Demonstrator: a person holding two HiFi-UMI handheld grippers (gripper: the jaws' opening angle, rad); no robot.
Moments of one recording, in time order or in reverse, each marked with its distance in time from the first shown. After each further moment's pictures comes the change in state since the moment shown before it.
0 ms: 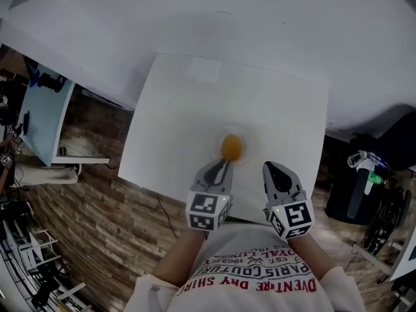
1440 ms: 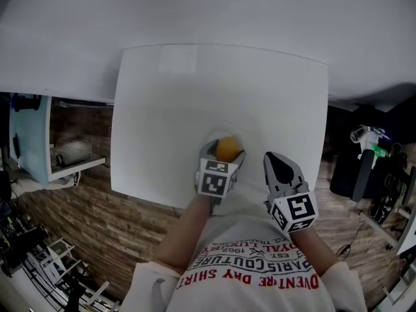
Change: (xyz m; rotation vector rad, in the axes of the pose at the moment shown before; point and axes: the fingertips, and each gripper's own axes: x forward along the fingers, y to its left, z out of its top) left arm 0.131 0.016 -0.084 0.024 0.460 -0.118; right arm 0.039 -0.055 -0.035 0.142 0.108 -0.096
